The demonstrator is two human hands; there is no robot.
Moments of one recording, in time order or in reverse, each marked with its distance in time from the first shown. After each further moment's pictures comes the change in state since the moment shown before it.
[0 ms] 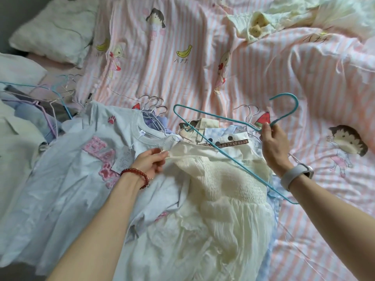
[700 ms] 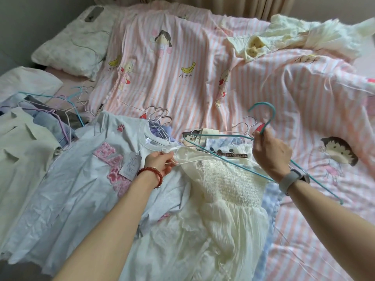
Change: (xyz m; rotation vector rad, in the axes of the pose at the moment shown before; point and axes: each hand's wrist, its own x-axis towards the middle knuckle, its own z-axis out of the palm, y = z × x) left_hand -0.026 0.013 0.030 0.033 0.164 0.061; right_hand -0.018 -0.028 -0.027 -0.497 0.093 -0.311
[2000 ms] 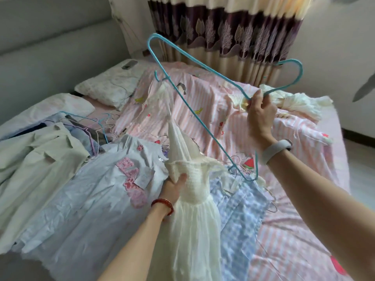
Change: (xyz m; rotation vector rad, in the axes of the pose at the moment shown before) left_hand -0.133 -0.016 -0.023 0.228 -0.065 0.368; right_hand 0.029 -0.142 -0.166 1.017 0.297 0.048
